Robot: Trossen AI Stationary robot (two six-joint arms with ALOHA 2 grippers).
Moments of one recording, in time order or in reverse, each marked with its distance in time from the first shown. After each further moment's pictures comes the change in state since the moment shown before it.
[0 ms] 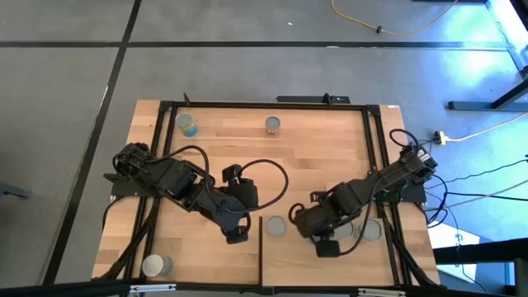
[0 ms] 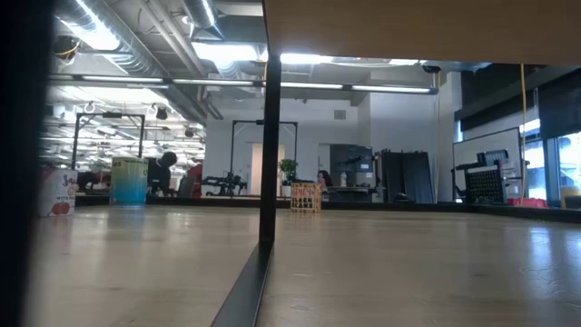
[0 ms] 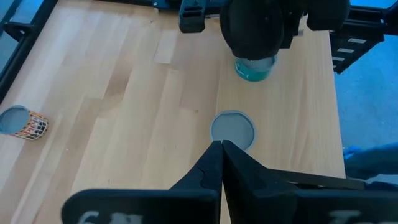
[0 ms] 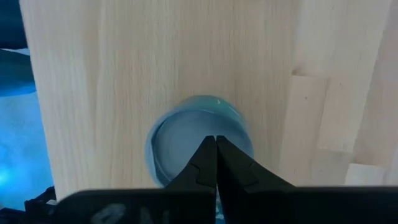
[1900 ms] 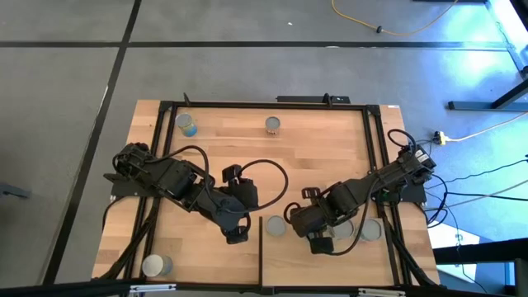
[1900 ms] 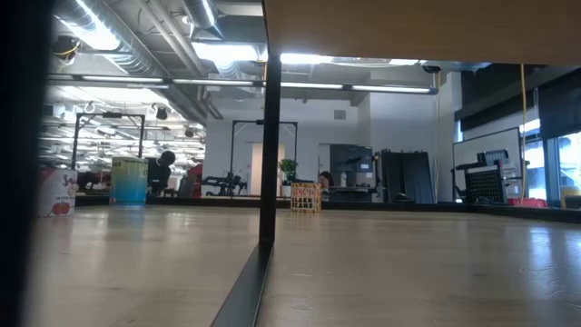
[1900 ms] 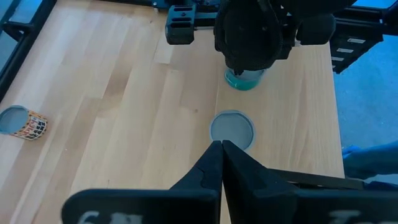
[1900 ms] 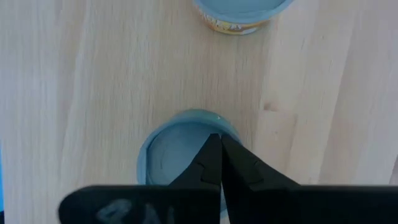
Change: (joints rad) left arm 0.000 0.000 0.000 0.000 0.001 -0.002; right arm -0.019 0.010 -0.005 0.065 0.130 -0.109
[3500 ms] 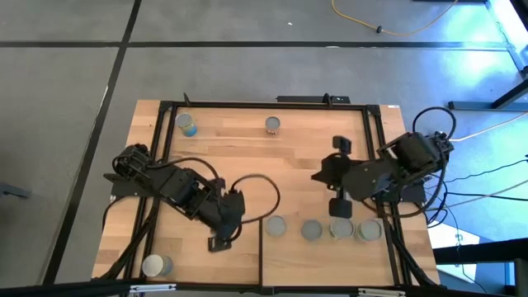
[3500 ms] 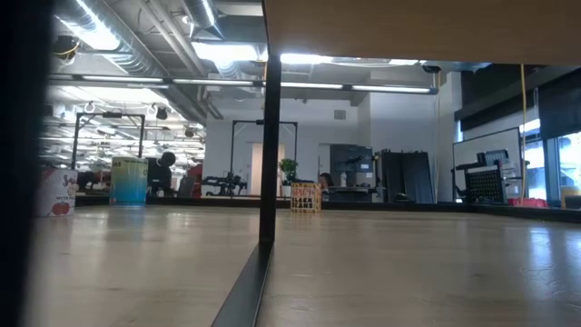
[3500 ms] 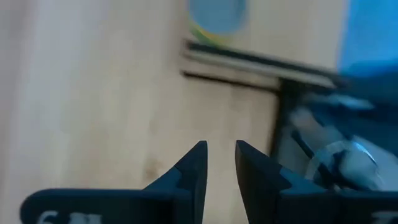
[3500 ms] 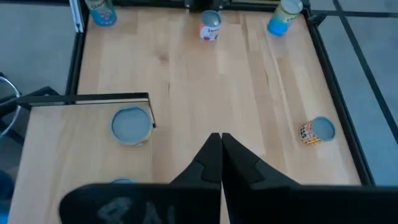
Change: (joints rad) left arm -0.020 -0.014 -0.076 -0.224 0.272 -0.202; right arm 0.000 -0.082 0.614 -0.310 0.461 0.004
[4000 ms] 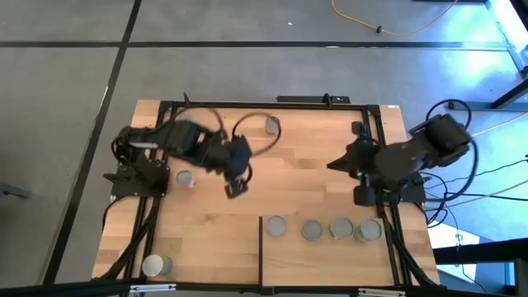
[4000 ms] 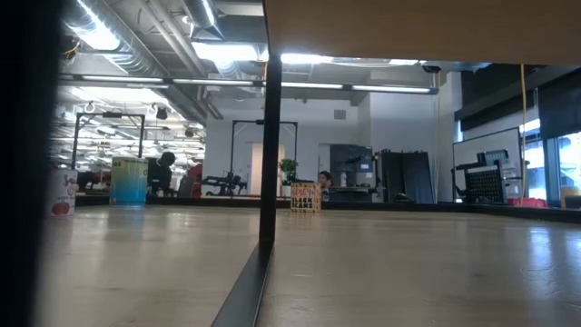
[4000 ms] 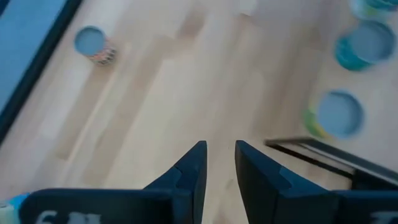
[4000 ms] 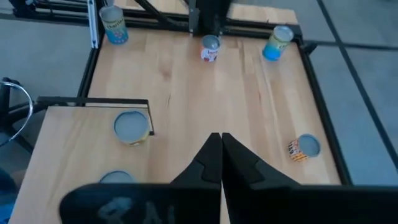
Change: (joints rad) left arm 0.303 -0.080 0.002 0.000 -0.152 0.148; right arm 0.002 -0.125 -0.001 0.002 -0.002 -0.105
